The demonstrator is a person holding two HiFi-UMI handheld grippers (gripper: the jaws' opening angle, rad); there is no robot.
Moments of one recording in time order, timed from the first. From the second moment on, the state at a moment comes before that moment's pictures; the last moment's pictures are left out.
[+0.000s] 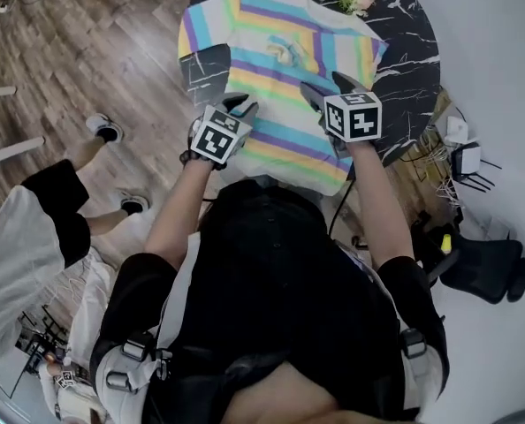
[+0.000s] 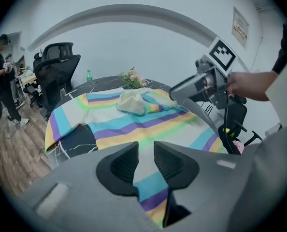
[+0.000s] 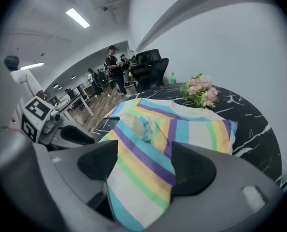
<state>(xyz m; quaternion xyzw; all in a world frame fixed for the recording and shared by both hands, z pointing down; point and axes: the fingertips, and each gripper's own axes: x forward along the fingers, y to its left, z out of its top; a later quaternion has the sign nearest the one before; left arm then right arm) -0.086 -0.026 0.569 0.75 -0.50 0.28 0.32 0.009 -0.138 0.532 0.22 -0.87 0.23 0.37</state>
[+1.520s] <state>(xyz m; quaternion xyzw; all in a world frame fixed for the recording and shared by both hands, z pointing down) -0.087 -0.169 0.593 0.63 -0.55 0.06 0.54 0.108 -0.083 0.547 0.37 -0.81 0.34 0.30</state>
